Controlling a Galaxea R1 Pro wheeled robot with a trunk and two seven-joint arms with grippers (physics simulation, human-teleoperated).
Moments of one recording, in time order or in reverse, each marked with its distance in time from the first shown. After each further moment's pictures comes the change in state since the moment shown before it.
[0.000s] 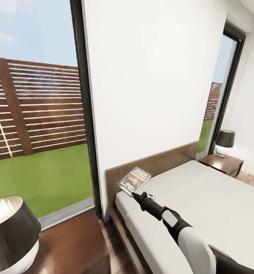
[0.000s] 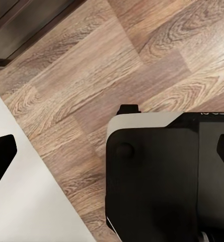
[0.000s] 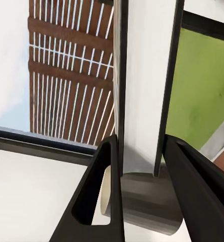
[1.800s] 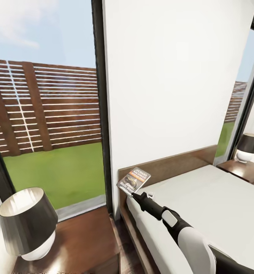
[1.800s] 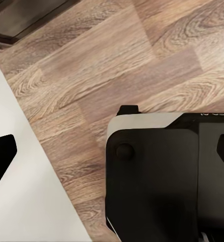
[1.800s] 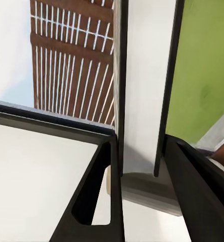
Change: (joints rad) left arm 0.000 0.000 0.000 0.000 0.000 0.000 0.000; right arm 0.000 0.001 0.002 0.000 0.002 0.001 -0.002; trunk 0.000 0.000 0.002
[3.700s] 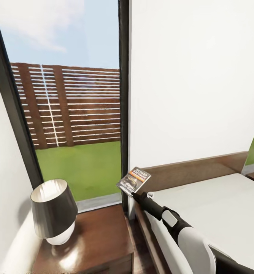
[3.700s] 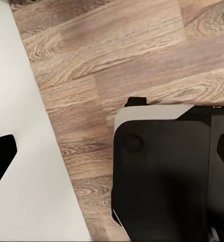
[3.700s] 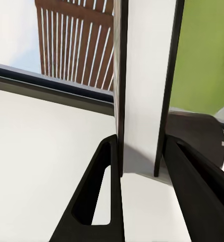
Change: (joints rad) left arm 0.004 0.001 0.002 0.051 0.009 -0.031 0.003; right arm 0.000 0.000 -0.001 0.001 -0.001 -0.001 0.007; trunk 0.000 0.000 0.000
